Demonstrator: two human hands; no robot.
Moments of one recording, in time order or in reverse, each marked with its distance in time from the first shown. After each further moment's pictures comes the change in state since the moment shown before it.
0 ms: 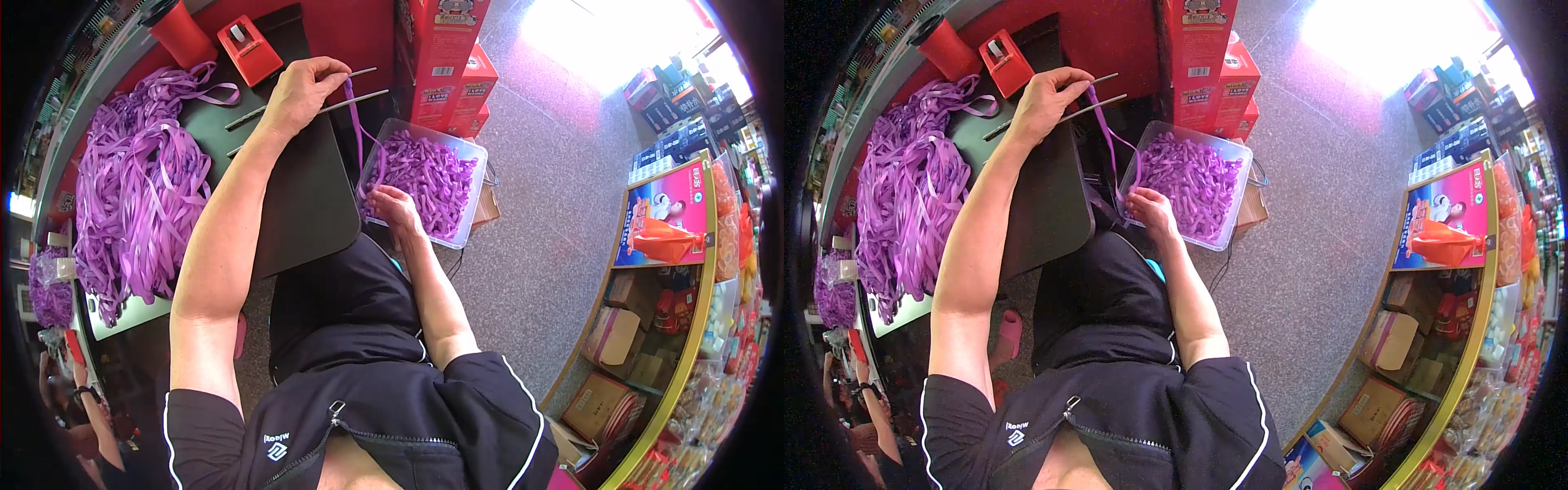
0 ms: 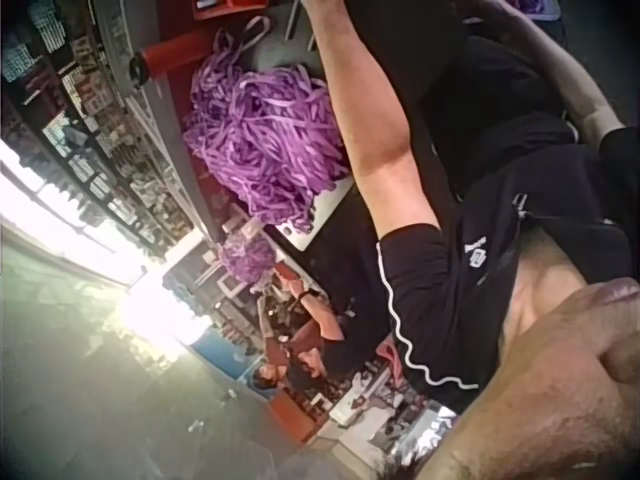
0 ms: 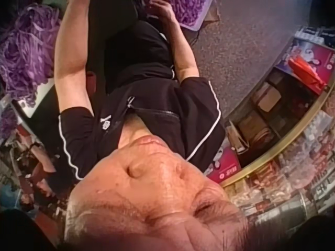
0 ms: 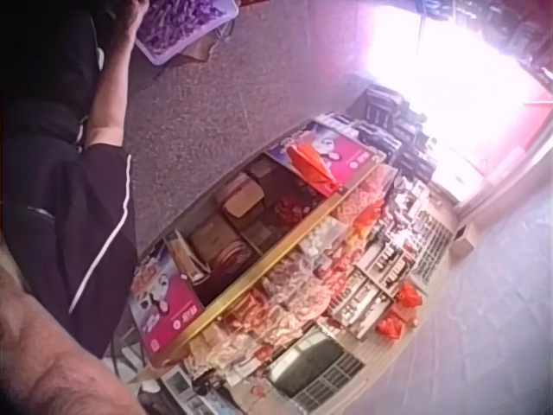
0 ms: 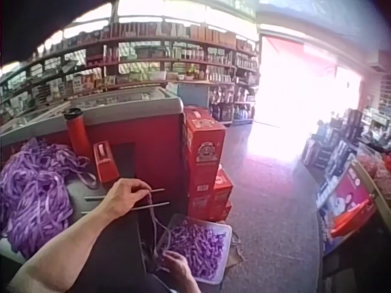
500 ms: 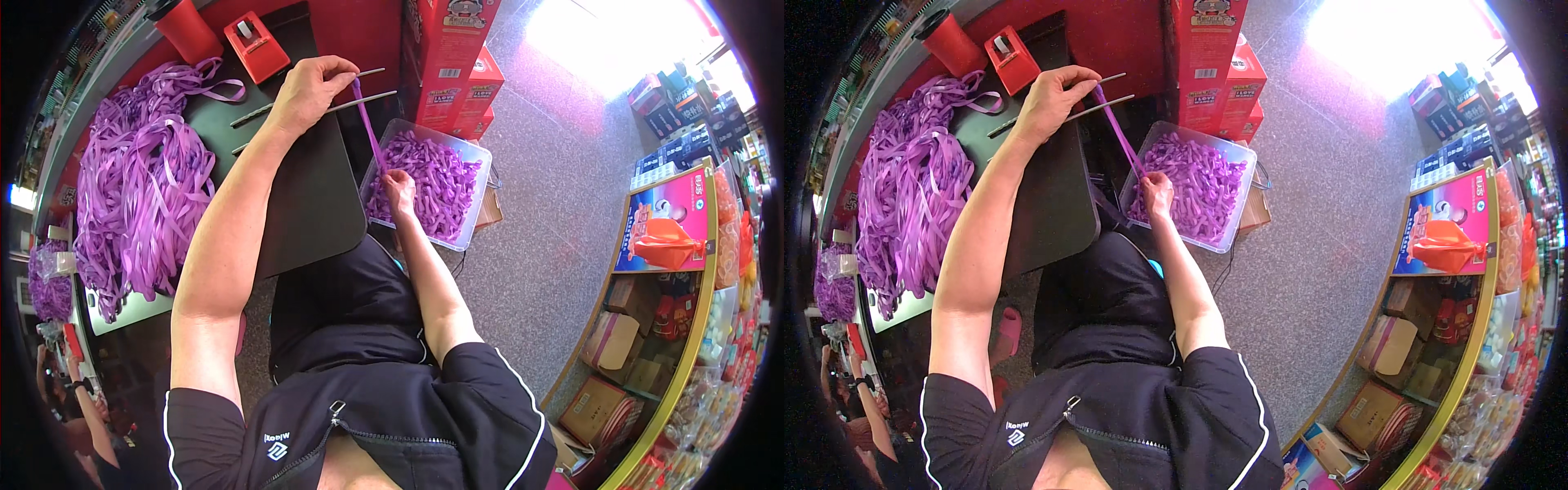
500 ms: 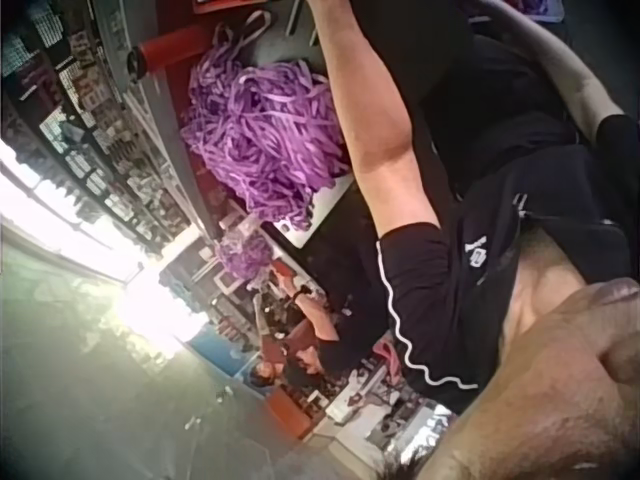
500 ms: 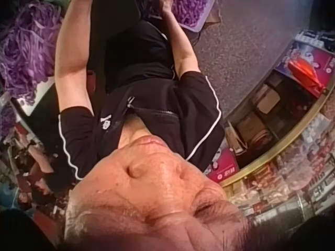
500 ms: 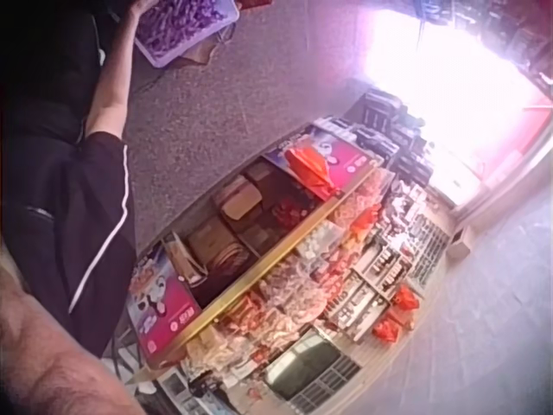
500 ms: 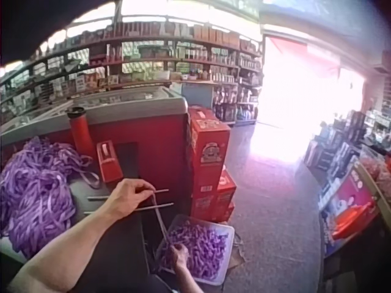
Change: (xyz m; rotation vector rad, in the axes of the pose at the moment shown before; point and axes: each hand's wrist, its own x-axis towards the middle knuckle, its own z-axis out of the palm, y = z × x) left_hand -0.002 0.005 -0.001 0.028 0.021 0.011; right_hand 0.077 0.026 -0.018 -0.728 0.462 -0.369
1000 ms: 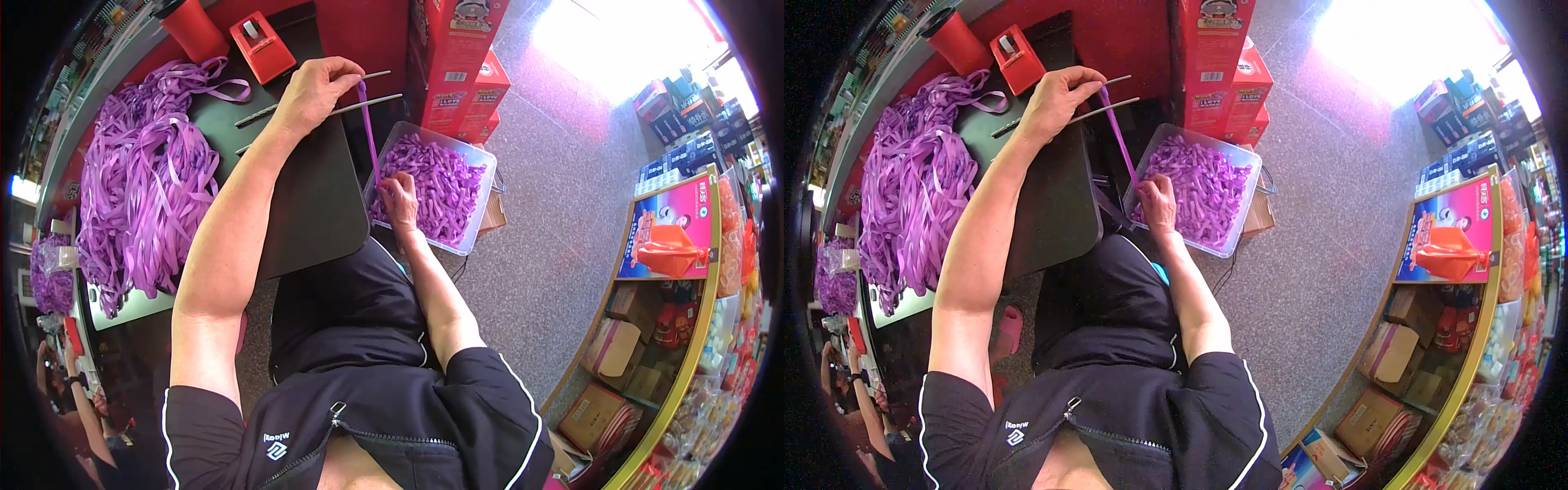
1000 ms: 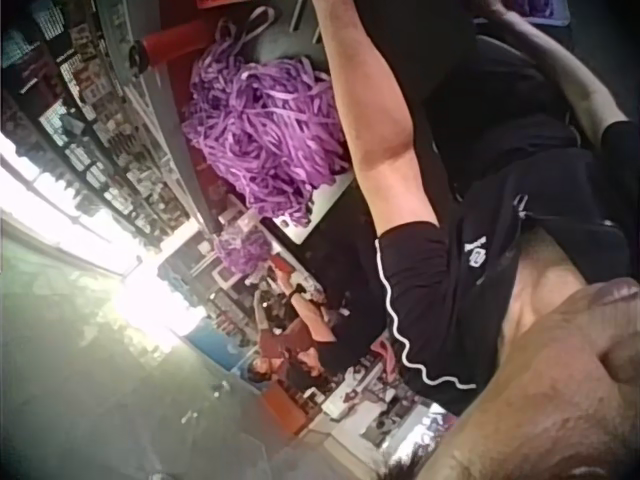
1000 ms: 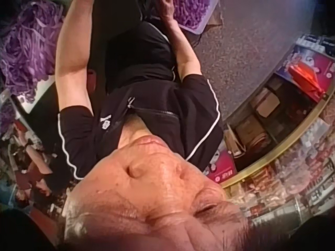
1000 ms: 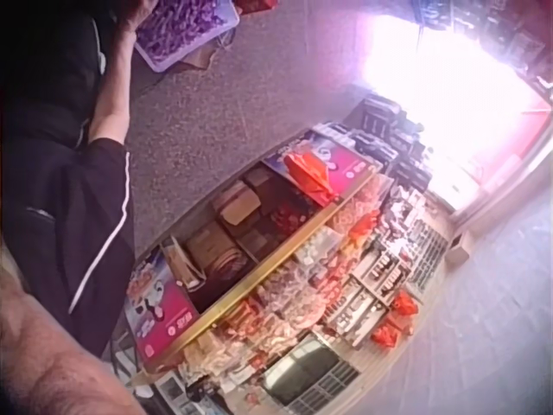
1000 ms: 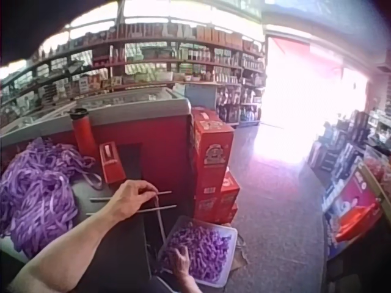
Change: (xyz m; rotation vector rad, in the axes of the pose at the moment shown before) left_hand 0.001 -0.005 -0.003 0.020 -0.006 -0.003; right_hand -0.038 -0.026 -0.017 -0.246 0.057 -0.785
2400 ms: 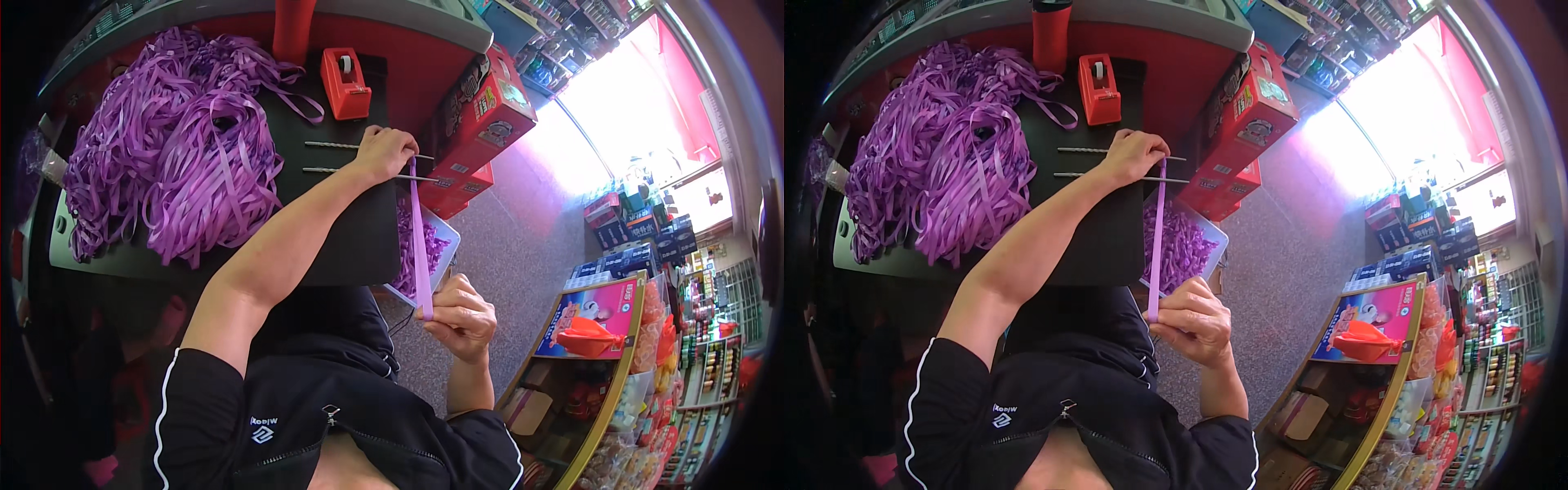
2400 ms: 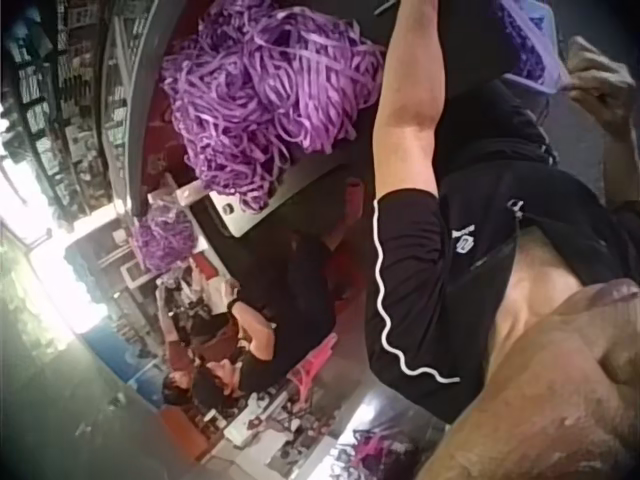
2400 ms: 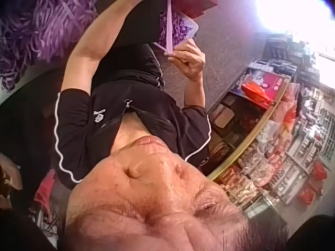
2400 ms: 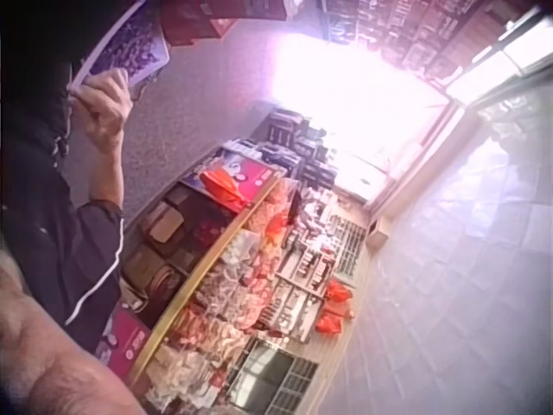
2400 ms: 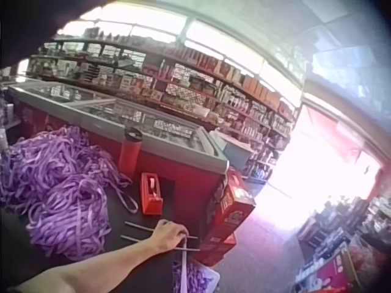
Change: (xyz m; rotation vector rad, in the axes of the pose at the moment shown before) left_hand -0.003 0.005 0.003 0.150 0.072 0.054; right_hand 0.094 -0.282 -0.224 0.372 -0.461 -0.439
